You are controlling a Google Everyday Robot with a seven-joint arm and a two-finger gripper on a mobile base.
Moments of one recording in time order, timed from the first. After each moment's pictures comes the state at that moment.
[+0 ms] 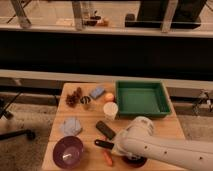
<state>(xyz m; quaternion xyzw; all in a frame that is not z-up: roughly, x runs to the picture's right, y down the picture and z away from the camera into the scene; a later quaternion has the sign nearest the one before) 0.052 0.274 0.700 -0.26 -0.09 0.18 0.95</state>
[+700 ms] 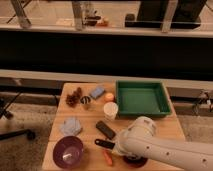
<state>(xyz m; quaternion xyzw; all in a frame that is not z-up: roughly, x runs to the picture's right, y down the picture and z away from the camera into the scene) 0.054 0.269 0.694 -0.25 -0.09 0.17 0.95</state>
